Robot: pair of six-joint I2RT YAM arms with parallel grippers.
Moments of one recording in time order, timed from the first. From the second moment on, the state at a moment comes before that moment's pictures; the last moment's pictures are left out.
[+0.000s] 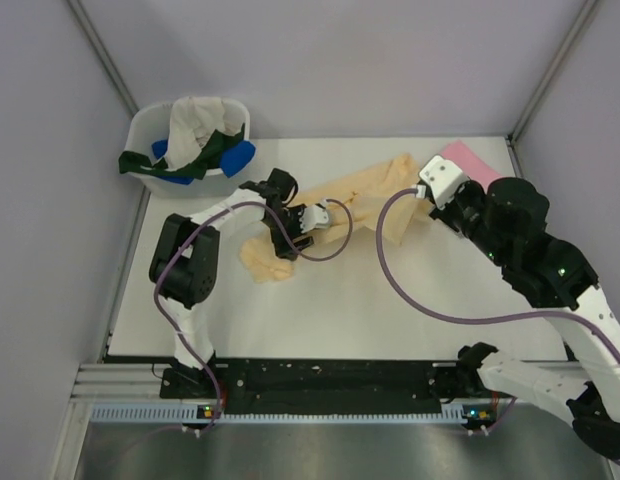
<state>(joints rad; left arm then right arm) -0.43 1.93 1.40 -0.76 0.40 0.91 0.65 0.91 1.34 -0.70 0.24 -0.63</state>
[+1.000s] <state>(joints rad) -0.24 1.53 1.68 -1.05 0.61 0.78 0.58 0.89 1.61 -0.70 0.29 -0.56</state>
